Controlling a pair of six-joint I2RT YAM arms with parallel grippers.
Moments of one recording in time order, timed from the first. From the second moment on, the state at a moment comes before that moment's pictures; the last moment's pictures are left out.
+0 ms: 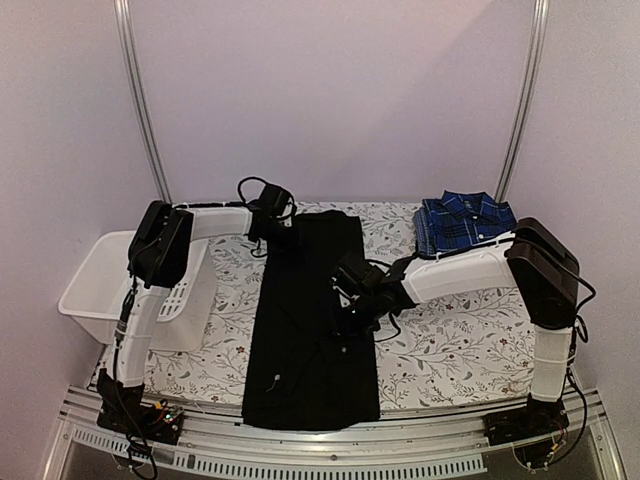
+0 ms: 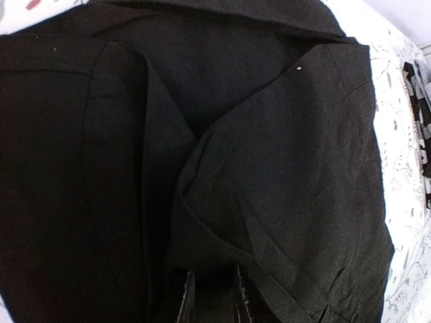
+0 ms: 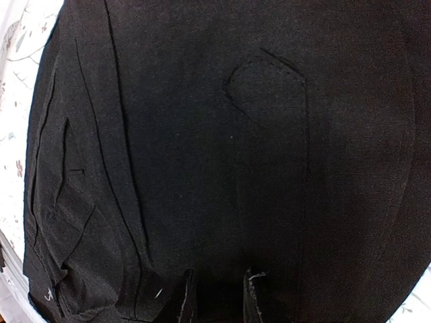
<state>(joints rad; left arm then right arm) -0.49 2.43 1.88 -0.34 0.15 -0.47 0.99 2.00 1.28 -0.37 -0.06 0.68</state>
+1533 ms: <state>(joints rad) -0.58 2.13 1.44 -0.25 0.22 -0.54 1.01 1.96 1.31 -0.51 0.01 0.62</state>
